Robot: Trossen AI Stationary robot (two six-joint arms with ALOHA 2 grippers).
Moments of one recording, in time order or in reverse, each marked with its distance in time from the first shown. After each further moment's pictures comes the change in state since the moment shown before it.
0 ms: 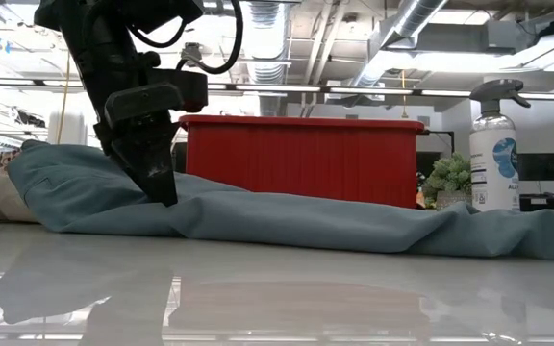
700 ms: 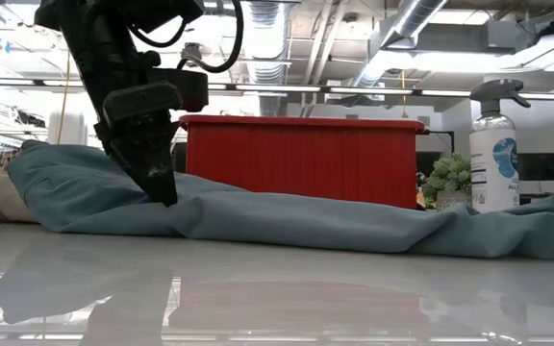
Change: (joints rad) left arm 0.000 0.000 0.000 0.005 0.009 0.009; right arm -0.194 -0.013 0.494 -0.594 0.144 -0.251
